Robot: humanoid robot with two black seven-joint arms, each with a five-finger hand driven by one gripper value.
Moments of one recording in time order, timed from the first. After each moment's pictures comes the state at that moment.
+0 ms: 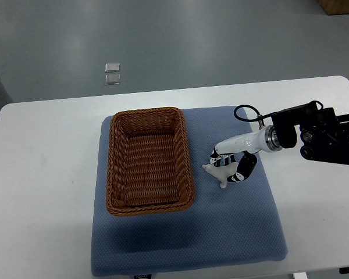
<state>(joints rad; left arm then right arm) -0.03 0.00 -0.03 -0.14 0.01 -0.07 0.11 1.29 -0.53 -0.32 1.31 -1.13 0.21 0.10</state>
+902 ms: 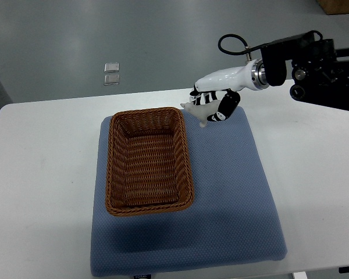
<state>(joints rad) -0.03 0.00 -0.02 -0.14 0.01 -0.07 0.11 1.57 -0.44 -0.26 1.22 -1.12 0.25 0.11</state>
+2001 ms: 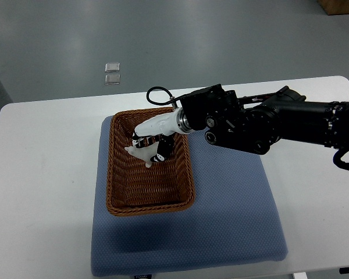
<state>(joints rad) -0.03 0.00 -0.02 -0.14 0.01 -0.07 0.11 1.37 0.00 -0.23 0.86 -1.13 0.23 0.11</state>
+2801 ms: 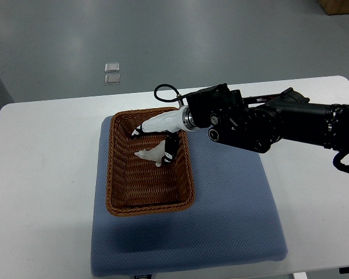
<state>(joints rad) -0.02 0.00 -0.02 -0.14 0.01 -0.07 0.11 1.35 0.00 -0.21 0.82 -1.11 0.24 0.11</state>
